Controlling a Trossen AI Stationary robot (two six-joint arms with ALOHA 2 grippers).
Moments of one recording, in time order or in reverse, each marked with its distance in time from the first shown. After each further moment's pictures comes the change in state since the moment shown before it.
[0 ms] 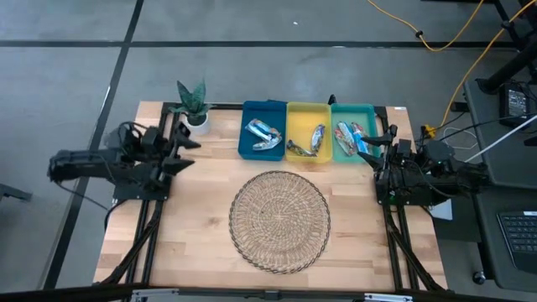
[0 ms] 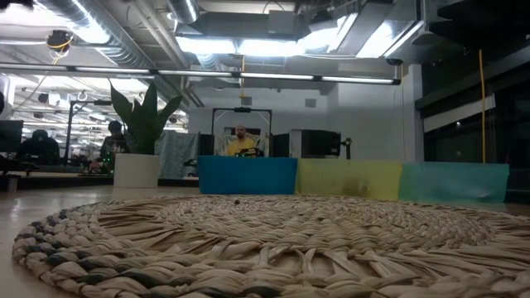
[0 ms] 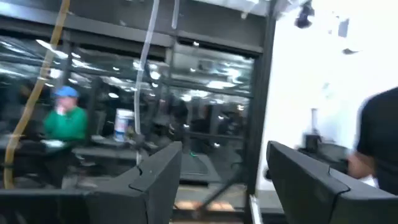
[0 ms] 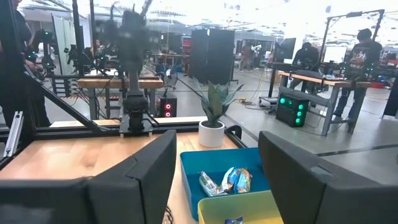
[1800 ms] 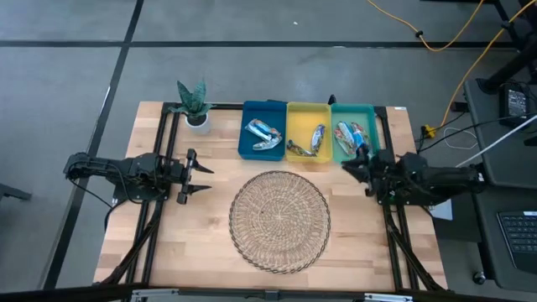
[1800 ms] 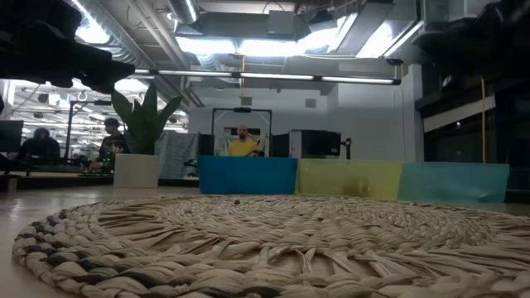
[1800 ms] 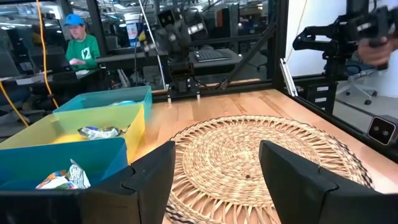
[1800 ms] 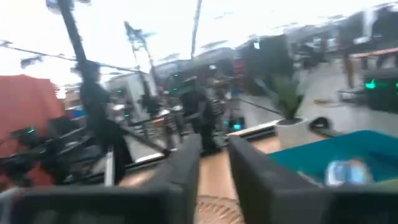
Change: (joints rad) left arm -0.152 -0.353 -0.459 -0.306 -0.189 0.306; right arm 0.000 -0.001 -0.371 0.493 -0.215 0.343
